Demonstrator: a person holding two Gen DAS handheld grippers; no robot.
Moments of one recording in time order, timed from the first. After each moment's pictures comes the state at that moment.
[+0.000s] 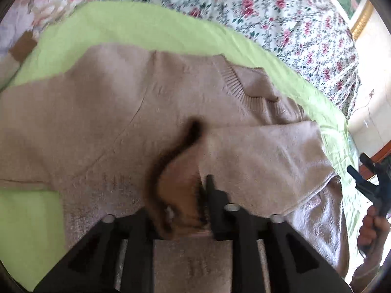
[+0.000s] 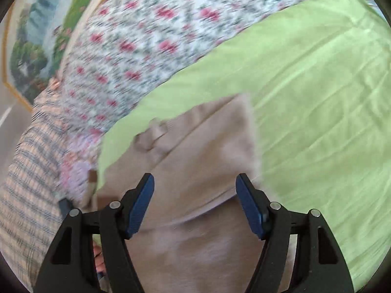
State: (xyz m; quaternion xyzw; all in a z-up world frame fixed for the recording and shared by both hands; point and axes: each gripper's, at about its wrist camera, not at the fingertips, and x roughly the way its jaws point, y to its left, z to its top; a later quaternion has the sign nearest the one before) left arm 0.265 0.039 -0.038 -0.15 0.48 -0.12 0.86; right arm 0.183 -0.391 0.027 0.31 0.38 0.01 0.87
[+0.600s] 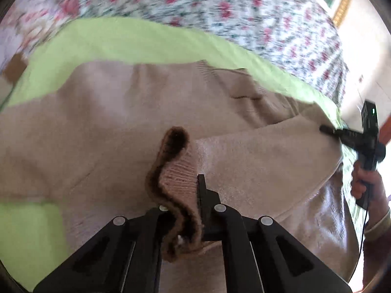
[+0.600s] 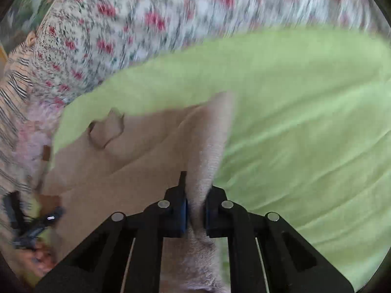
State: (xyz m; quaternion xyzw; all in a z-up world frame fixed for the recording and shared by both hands) left arm 0.257 0.022 -0.026 -0.10 0.44 -0.16 0.88; right arm 0.259 -0.386 0.022 0.13 0.43 -0.04 0.89
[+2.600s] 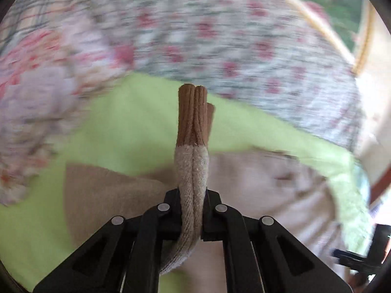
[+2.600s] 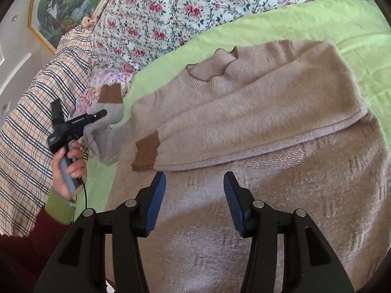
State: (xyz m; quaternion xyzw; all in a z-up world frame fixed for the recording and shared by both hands) left arm 0.290 0.139 0.054 -0.13 0.36 -0.10 0.92; right arm 0.134 -0.249 0.005 0.24 0.43 0.13 0.86
